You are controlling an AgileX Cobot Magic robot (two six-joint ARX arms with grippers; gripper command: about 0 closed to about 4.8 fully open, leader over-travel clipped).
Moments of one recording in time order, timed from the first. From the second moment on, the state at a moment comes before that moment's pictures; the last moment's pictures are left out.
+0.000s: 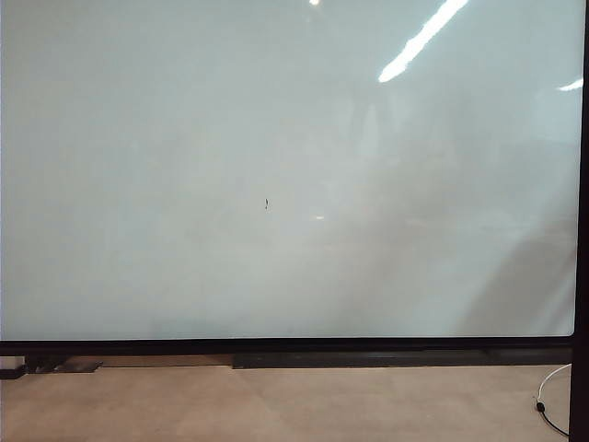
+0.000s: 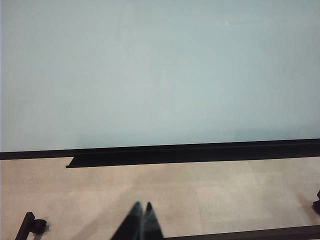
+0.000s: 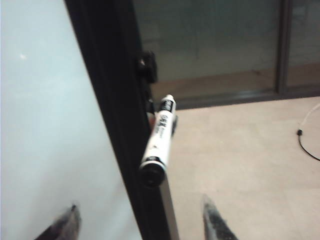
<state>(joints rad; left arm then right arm) 0.04 0.00 0.00 -0.15 0.03 0.05 -0.53 1.82 0.60 1.20 -0.70 0.12</state>
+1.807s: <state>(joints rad) 0.04 0.00 0.00 -0.15 0.02 0.05 -0.43 1.94 0.85 1.01 -0.65 -0.08</state>
